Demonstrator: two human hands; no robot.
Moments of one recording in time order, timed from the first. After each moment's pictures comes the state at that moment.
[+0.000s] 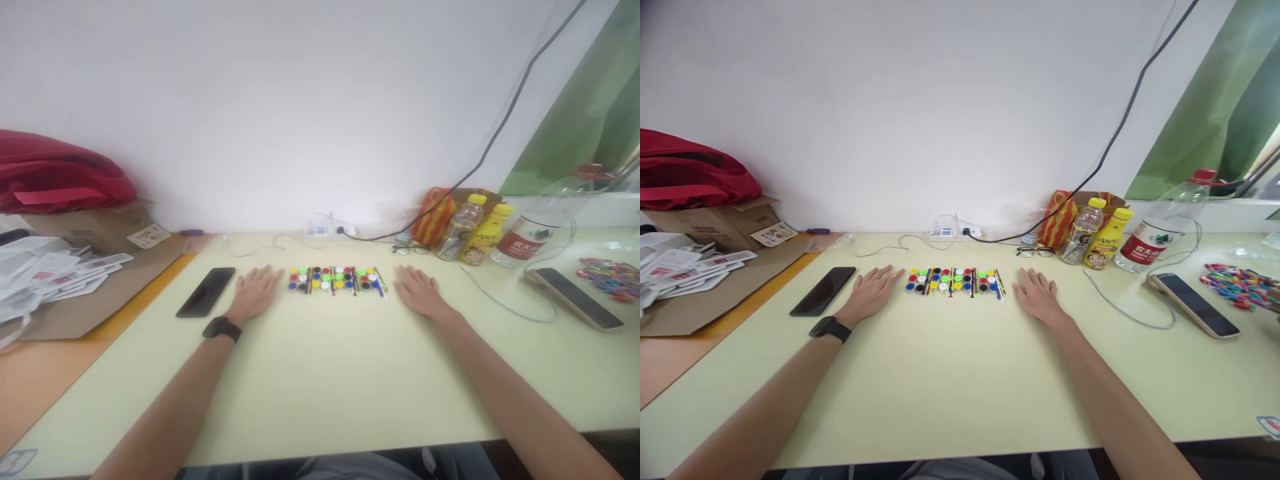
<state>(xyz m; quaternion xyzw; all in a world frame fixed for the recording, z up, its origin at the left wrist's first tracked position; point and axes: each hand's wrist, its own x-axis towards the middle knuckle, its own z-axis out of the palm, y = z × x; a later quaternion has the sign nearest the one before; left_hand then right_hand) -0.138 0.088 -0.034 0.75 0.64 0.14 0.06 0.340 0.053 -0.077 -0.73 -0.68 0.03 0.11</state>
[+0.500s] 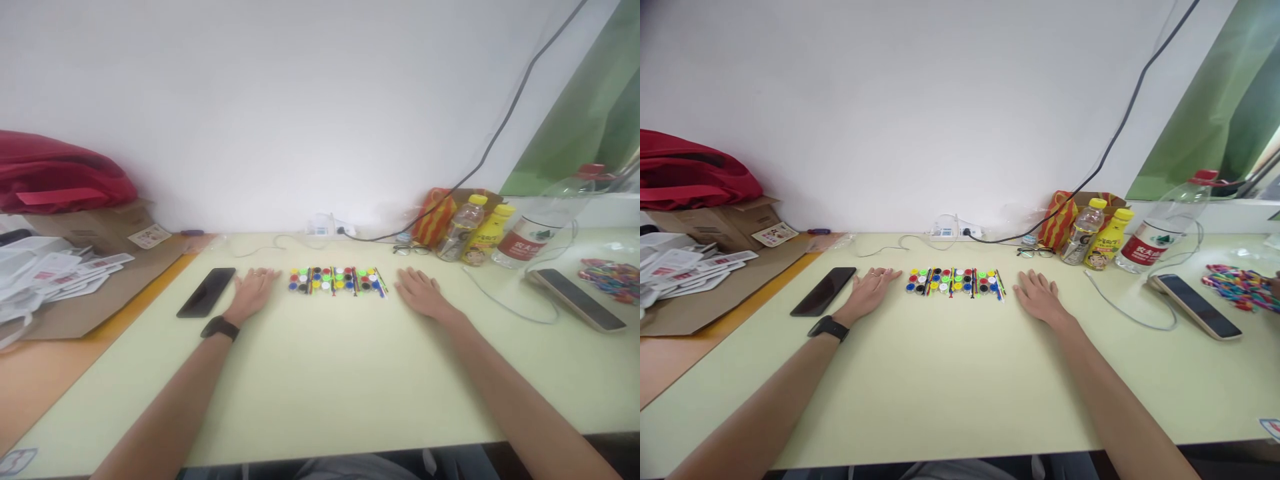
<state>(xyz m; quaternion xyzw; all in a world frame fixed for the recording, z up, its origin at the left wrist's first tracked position) -0.143 0.095 -0.033 0.74 0.64 0.19 0.09 0.345 0.052 -0.073 -0.71 -0.70 0.03 0.08</state>
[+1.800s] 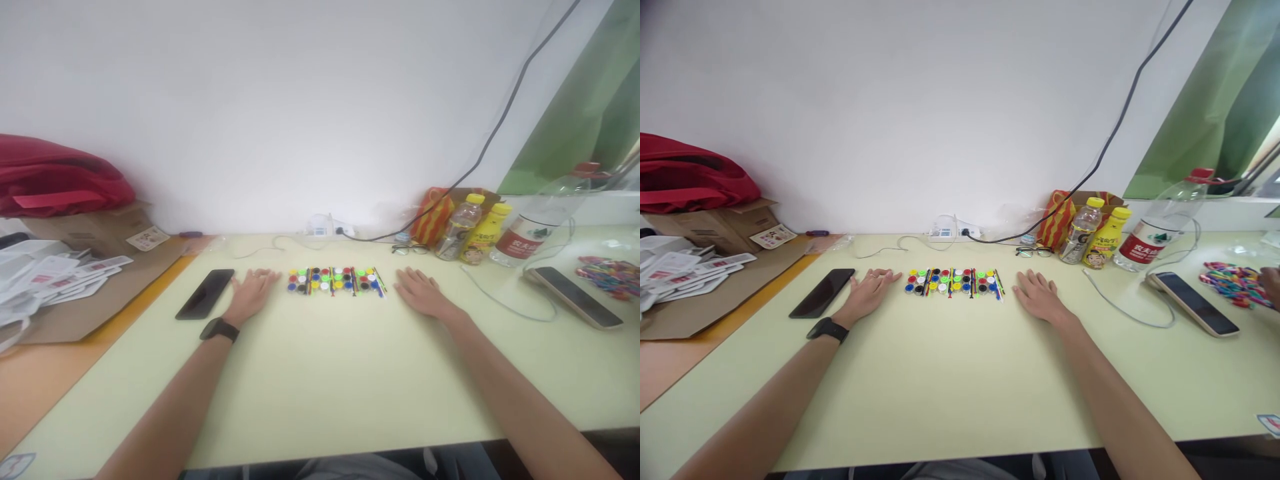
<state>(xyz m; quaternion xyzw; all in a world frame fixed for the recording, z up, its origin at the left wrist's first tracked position) -0.143 0.093 -0.031 0.74 0.64 0.18 0.09 0.350 0.049 -0.069 -0.70 -0.71 0.04 0.07</state>
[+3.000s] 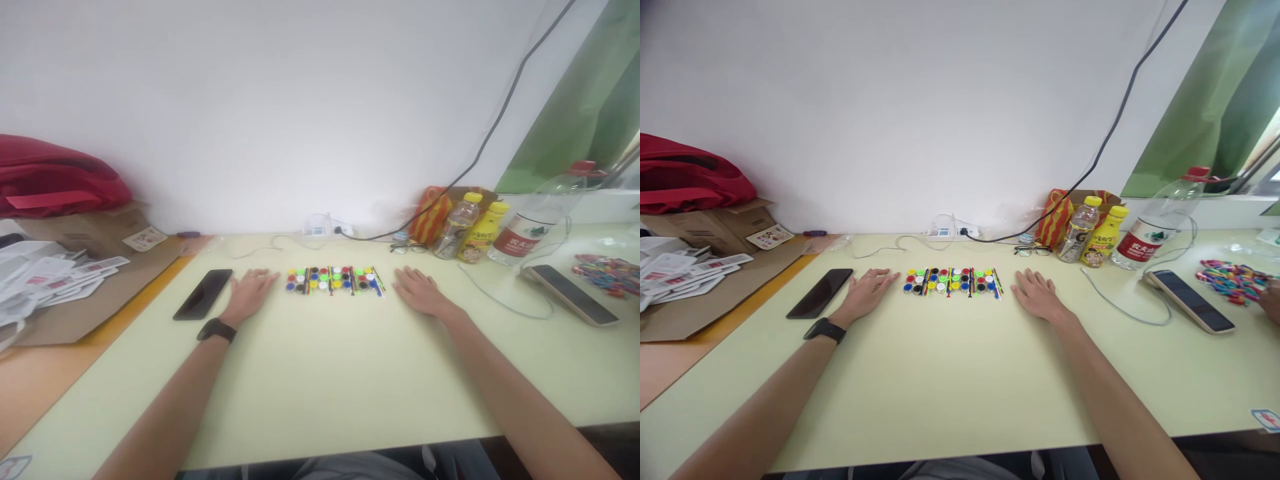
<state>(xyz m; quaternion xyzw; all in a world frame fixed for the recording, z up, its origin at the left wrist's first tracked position) -0.142 0.091 -0.028 0.75 0.64 0.15 0.04 0.347 0.044 -0.063 -0.70 -0.71 0.04 0.06</state>
